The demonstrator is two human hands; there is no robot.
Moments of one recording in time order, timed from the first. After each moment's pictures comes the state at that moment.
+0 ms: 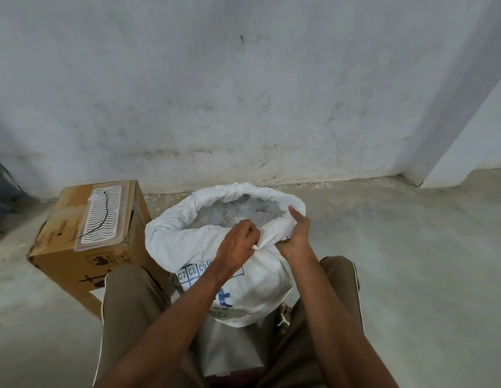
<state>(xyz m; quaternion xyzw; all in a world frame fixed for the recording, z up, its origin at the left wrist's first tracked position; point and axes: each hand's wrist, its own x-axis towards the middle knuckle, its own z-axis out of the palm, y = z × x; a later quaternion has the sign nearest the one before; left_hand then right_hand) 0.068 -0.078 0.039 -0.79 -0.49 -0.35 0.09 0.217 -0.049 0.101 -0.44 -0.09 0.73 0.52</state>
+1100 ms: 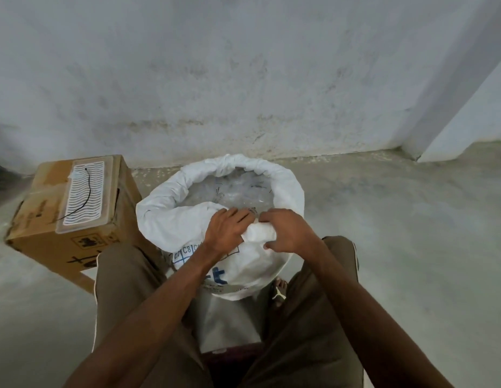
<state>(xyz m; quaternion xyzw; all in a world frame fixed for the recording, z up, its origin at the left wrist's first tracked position) 0.052 -0.066 0.013 -0.82 -0.44 -0.32 0.19 0.253 -0.044 0.064 -0.44 -0.89 0.11 0.04</state>
